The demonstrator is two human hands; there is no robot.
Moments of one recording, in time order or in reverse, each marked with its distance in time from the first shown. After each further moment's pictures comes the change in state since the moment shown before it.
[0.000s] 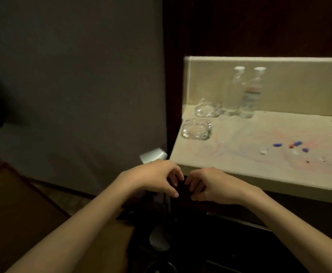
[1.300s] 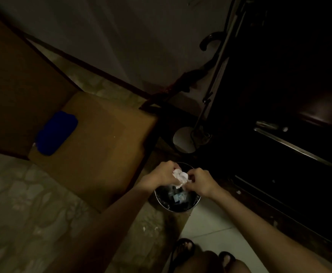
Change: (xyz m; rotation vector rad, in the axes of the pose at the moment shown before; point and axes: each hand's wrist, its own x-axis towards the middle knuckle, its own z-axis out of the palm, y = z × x) left_hand 0.110 -0.320 0.474 -0.551 -0.101 -0.653; right_hand 0.161 0.201 0.510 0.293 -0.430 0.358
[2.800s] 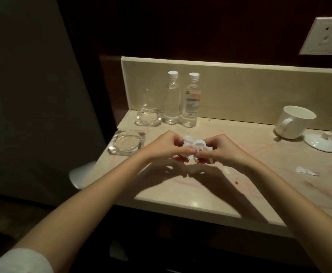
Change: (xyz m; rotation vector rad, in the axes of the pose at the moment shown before) left_hand -0.269 0.597 -0.162 -0.130 -0.013 0.873; right_hand -0.461 -0.049 -0.509 0.341 0.645 -0.444
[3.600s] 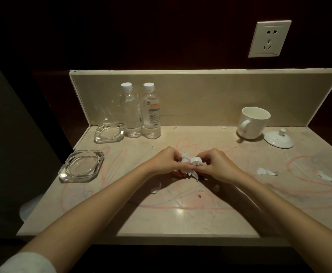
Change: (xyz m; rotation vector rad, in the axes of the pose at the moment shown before) left_hand 0.101 -0.008 0.069 0.241 -0.127 0.036; right_hand -0.009 0.083 -0.068 -0.388 0.193 0.038
